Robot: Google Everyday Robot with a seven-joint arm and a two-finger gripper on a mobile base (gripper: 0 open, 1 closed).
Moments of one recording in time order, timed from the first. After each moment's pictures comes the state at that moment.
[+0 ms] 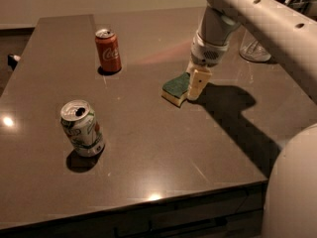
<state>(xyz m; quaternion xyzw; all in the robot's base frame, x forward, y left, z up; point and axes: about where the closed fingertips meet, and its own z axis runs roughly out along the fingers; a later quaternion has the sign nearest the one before) 0.630 -0.125 0.841 -0.67 0.73 0.05 0.11</state>
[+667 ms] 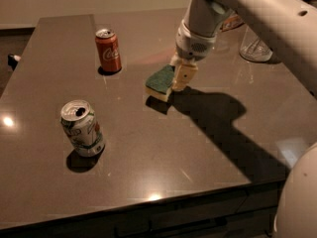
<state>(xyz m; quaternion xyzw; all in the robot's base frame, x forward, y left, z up) 0.605 -0.073 0.877 -0.71 0.69 0.07 0.13</state>
